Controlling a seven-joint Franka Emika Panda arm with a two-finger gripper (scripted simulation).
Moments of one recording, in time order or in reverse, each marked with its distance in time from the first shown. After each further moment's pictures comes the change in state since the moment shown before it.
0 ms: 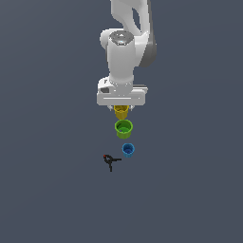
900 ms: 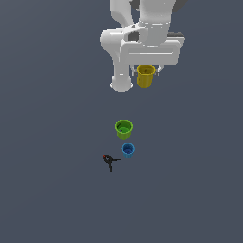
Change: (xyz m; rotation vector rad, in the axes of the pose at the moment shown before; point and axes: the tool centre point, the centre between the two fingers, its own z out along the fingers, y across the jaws) arm -0.038 -0.092 -0.155 0.002 -0.008 -0.002
